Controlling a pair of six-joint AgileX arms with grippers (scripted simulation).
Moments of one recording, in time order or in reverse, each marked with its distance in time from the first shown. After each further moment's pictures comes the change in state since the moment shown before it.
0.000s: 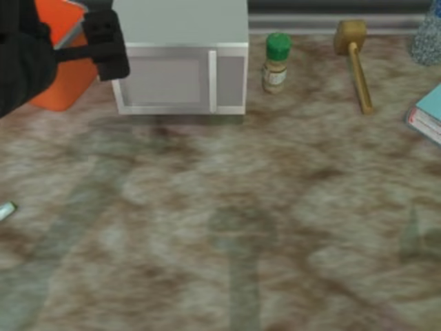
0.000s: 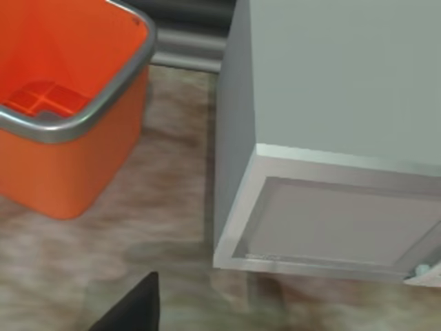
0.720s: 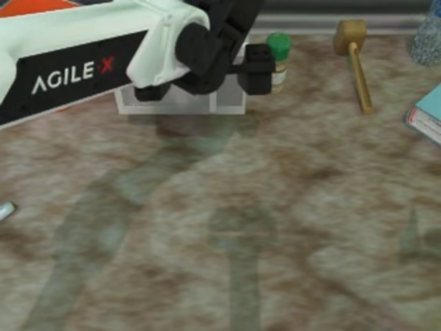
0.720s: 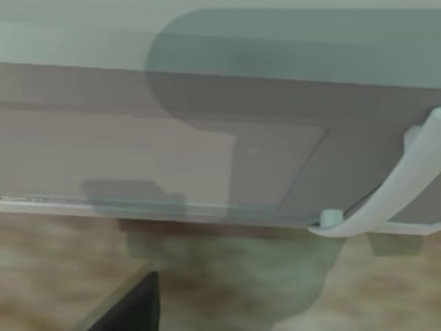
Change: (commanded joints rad) left arm -0.247 0.795 0.593 -0.222 -0.149 -0.207; right arm 0.000 0.000 0.000 0.000 0.000 0.000
